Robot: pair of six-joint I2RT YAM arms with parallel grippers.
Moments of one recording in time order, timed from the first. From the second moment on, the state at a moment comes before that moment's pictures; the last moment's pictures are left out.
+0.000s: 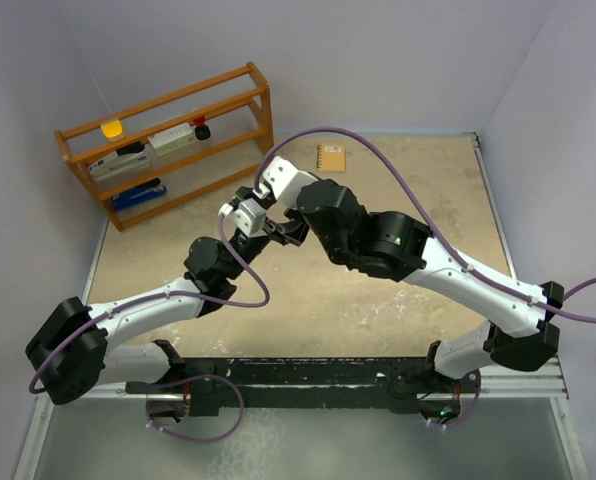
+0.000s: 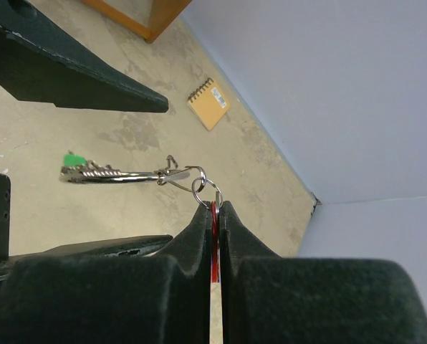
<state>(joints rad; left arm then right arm) -0.83 1.21 0.62 1.09 0.01 0.02 1.16 1.44 1.71 -0.75 0.81 -0.42</state>
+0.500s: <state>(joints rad) -0.83 1.28 0.62 1.18 0.00 0.01 1.18 1.44 1.71 -0.75 0.81 -0.42</state>
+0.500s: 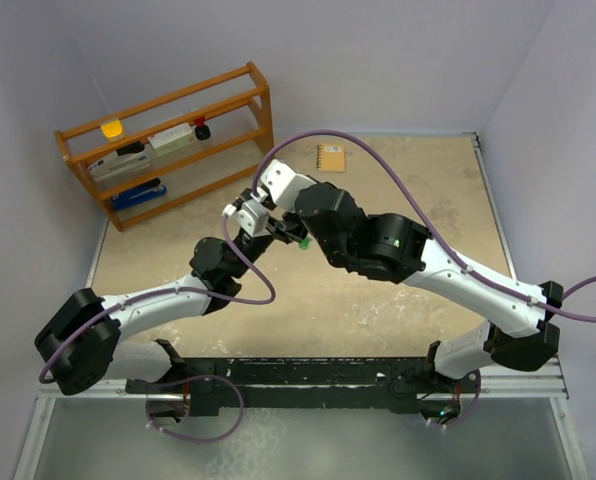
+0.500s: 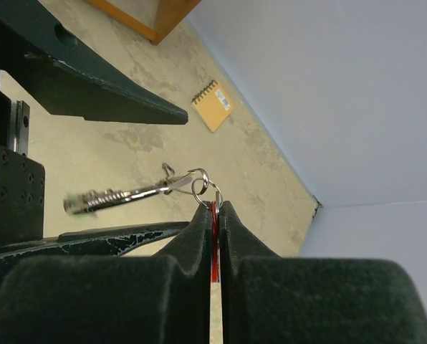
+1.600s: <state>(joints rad) -0.83 1.29 0.62 1.23 -0.01 0.00 1.20 1.44 1.71 -0.75 0.81 -0.42</state>
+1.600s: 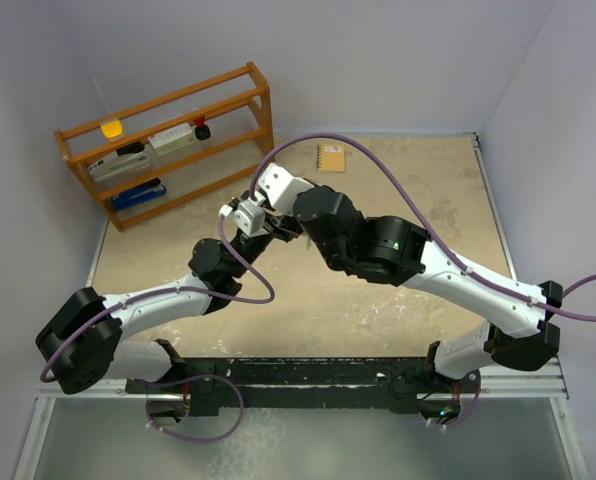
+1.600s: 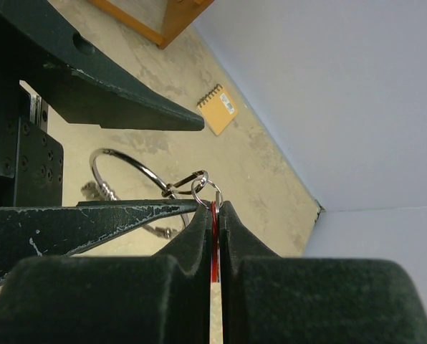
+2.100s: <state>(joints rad) -0.83 1.29 0.62 1.21 0.02 0.00 1.20 1.44 1.70 -0.74 0.81 -0.42</state>
